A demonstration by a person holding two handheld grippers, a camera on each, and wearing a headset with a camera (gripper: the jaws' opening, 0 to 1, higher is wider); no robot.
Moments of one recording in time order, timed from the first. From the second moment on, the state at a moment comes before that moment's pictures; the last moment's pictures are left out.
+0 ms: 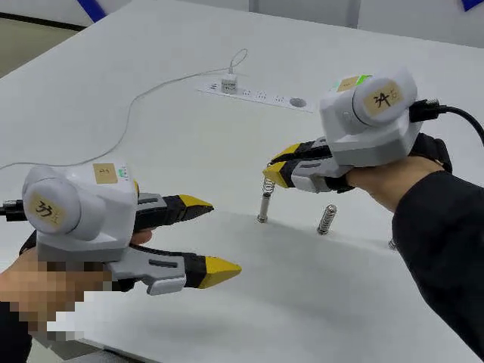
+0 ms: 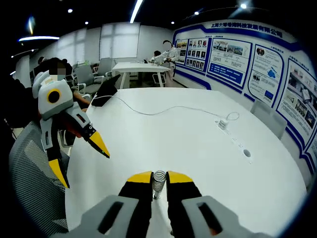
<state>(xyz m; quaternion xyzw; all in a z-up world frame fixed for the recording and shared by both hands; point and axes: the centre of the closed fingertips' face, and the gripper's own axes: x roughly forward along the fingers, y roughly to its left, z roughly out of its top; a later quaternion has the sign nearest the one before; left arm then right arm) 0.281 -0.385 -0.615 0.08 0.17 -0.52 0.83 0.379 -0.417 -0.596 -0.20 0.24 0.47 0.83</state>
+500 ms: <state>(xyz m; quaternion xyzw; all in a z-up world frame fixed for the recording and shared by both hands) 0.281 -0.382 -0.616 0.08 0.18 -0.52 0.83 0.383 -0.418 -0.620 -0.20 0.25 0.46 0.83</state>
